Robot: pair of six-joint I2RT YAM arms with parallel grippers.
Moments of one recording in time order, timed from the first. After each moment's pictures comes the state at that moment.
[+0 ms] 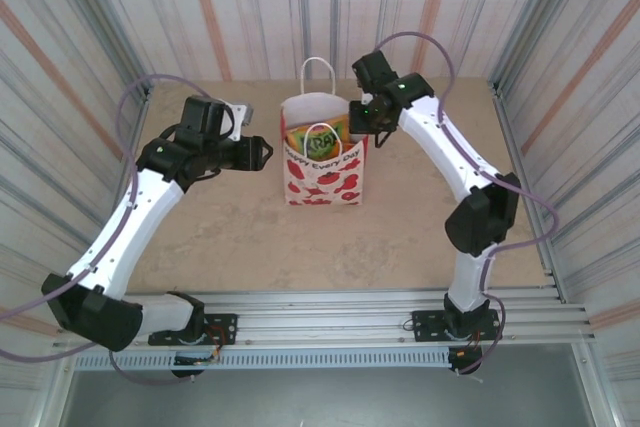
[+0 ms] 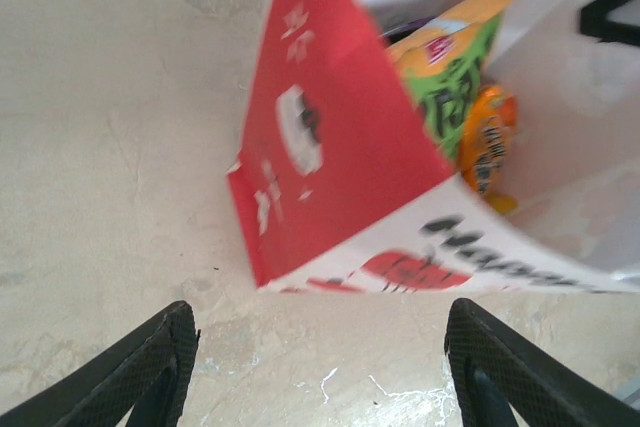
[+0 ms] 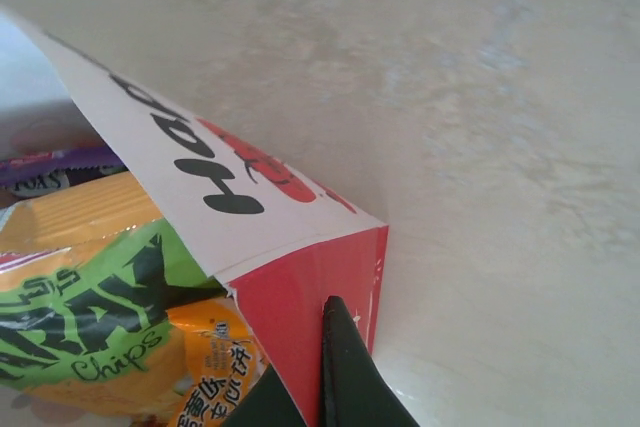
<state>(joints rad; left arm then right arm) -0.39 1.28 1.36 -0.85 0.20 -0.24 0.50 1.86 1.95 -1.11 0.09 0.44</state>
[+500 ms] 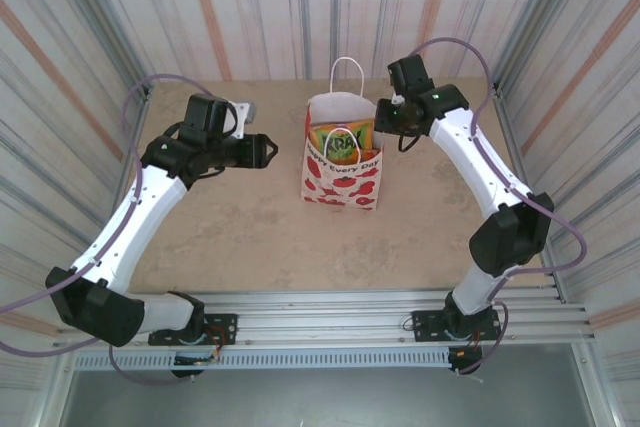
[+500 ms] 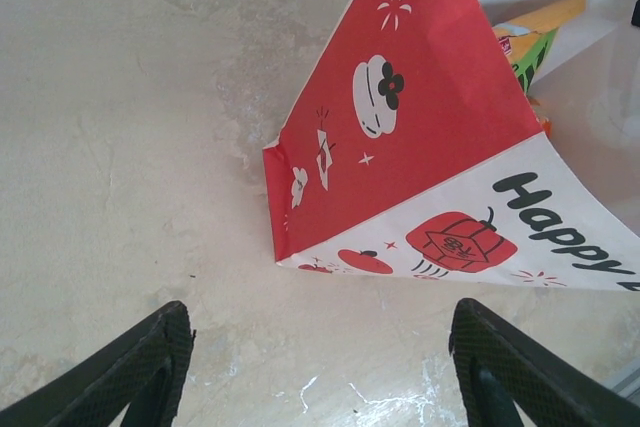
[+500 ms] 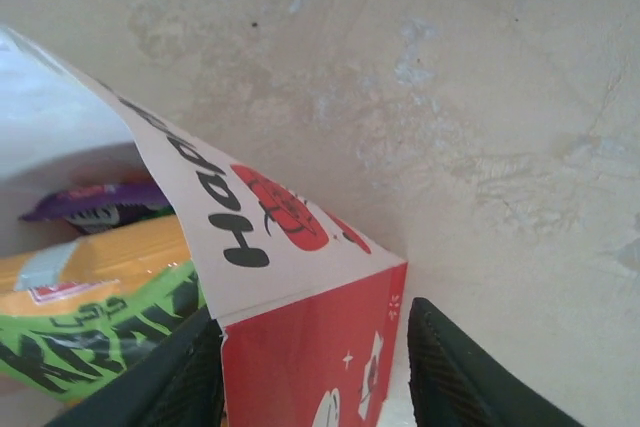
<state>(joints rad) -0.39 1.30 1.36 -0.82 0.23 -0.27 0.39 1.69 1.74 -0.97 0.05 0.46</state>
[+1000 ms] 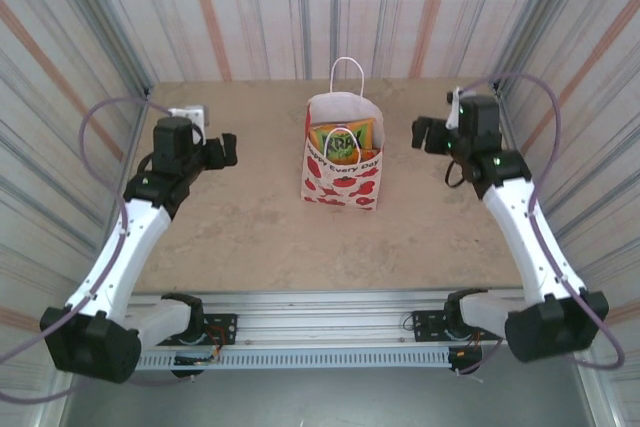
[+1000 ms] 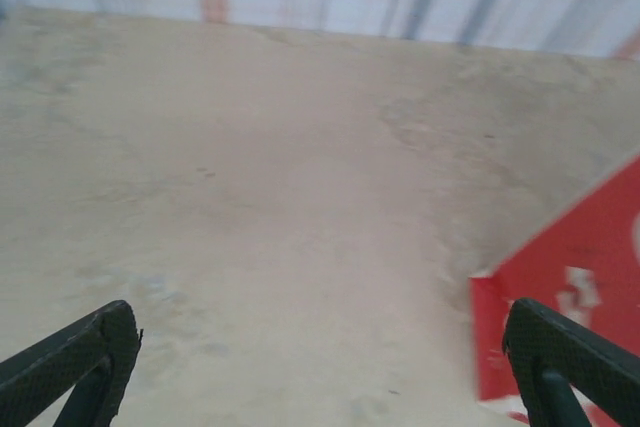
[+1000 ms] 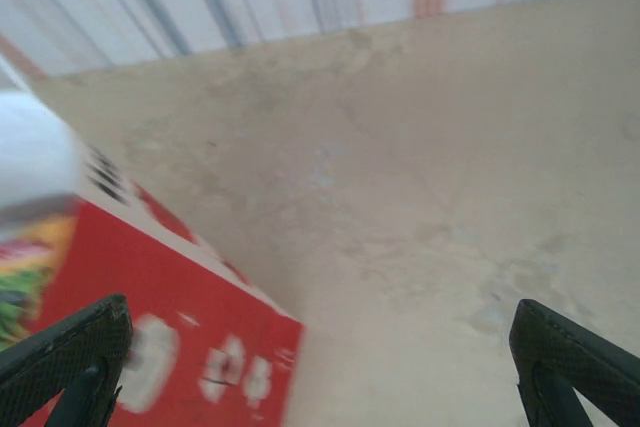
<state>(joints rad) -0.20 1.07 0.98 -0.43 -0.09 -0.18 0.17 1.14 1.11 -0.55 0.02 0.24</state>
